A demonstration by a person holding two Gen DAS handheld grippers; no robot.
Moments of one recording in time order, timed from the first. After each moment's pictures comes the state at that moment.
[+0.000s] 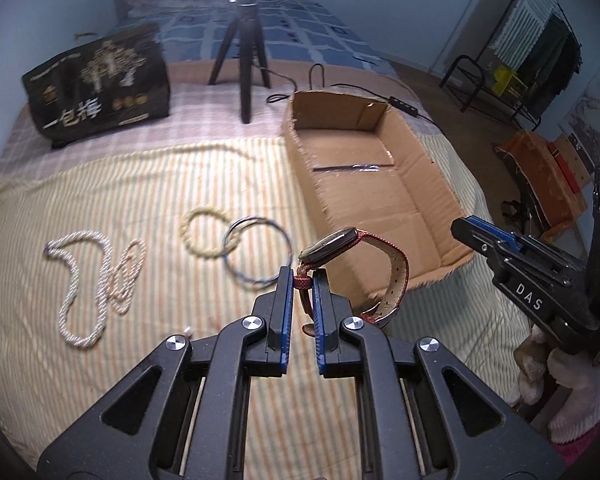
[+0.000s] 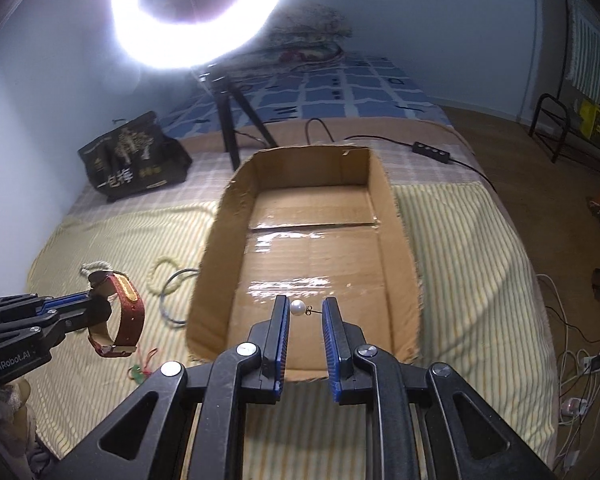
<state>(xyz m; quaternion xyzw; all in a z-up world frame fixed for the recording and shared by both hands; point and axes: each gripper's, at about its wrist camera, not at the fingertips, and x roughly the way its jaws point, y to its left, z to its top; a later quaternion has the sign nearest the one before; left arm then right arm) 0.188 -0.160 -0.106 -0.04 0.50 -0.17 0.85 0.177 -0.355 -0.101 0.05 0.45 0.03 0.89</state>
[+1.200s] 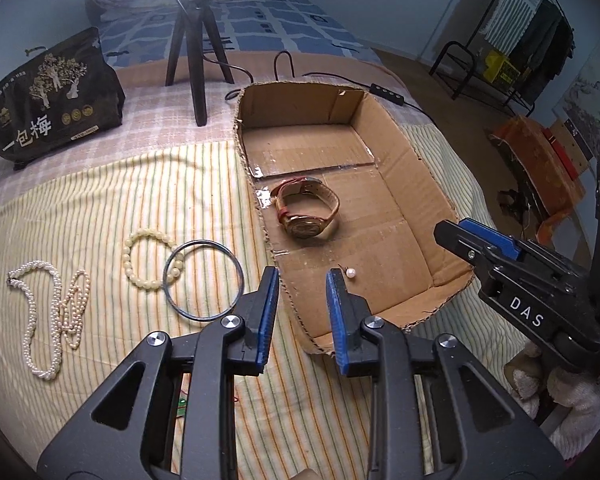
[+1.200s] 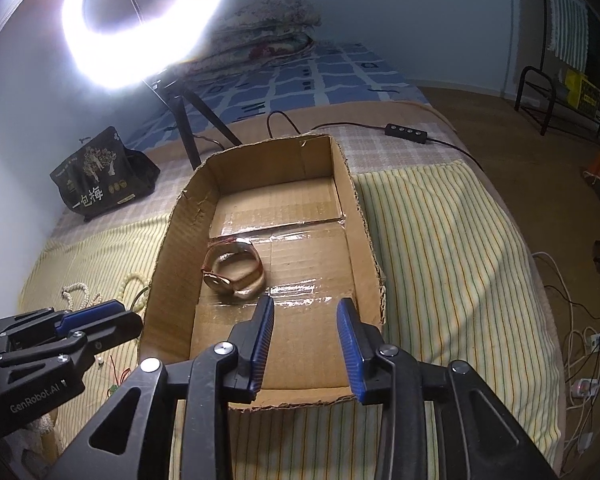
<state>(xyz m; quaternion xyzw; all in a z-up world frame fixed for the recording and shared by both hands) 0.216 -0.210 -0.126 -0.03 0.51 -0.19 0.84 0.197 -0.385 -0.122 0.08 0.46 0.01 0.88</state>
